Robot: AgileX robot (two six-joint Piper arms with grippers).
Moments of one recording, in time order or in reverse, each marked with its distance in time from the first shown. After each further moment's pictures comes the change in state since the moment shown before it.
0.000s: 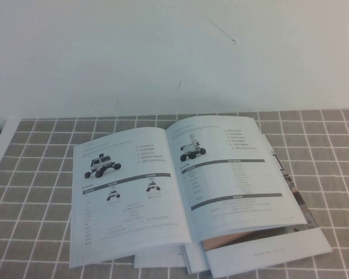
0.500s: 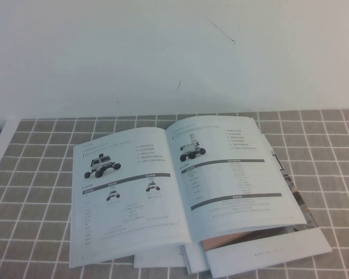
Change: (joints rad) right arm -0.244 -0.195 0.272 -0.031 -0.171 0.000; left arm 0.000 0.000 0.000 0.000 0.000 0.000
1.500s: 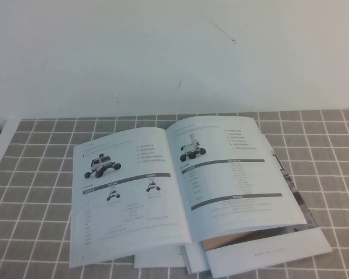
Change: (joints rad) right arm -0.121 -0.121 0.149 -0.221 -0.119 0.225; left arm 0.000 -0.002 0.000 0.002 0.005 0.002
